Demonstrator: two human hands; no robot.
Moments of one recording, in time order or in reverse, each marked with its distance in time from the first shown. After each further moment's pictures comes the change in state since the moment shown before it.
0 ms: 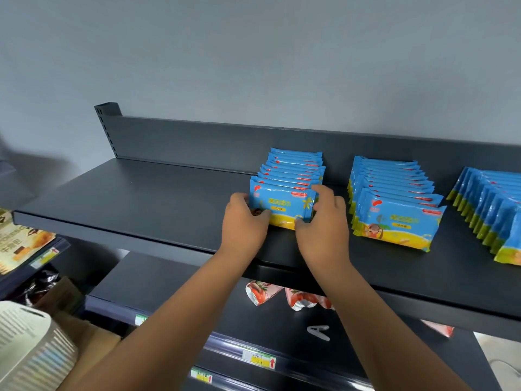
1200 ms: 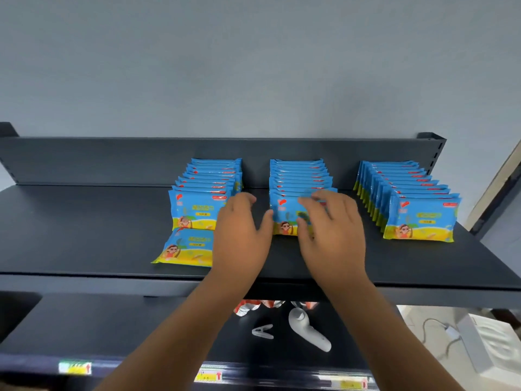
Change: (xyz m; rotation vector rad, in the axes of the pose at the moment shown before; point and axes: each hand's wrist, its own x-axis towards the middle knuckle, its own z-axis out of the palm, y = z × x) left_hand -0.072 0.080 0.097 0.157 0.029 0.481; right_hand -0.003 0.082 -0.146 -0.505 0.344 -0.488
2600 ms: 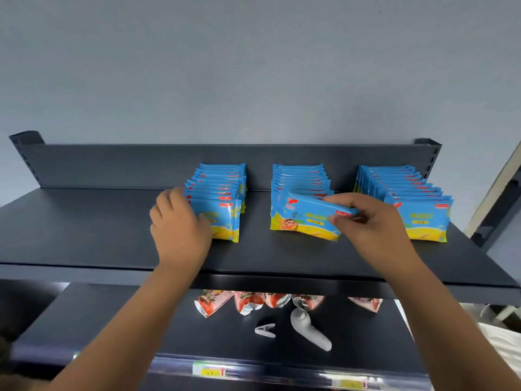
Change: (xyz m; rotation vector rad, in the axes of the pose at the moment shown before) left_hand 0.014 -0.058 -0.063 0.389 0.168 -0.186; right_hand 0.019 0.035 -0.074 0.800 -0.329 0.499
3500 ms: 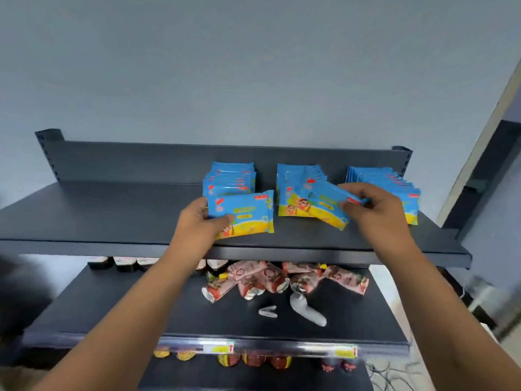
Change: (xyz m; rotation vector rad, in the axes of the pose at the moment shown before) left_hand -0.039 -0.026 -0.090 -0.988 -0.511 -0.184; right_hand -0.057 -0.054 0.008 -0.032 0.164 -0.026
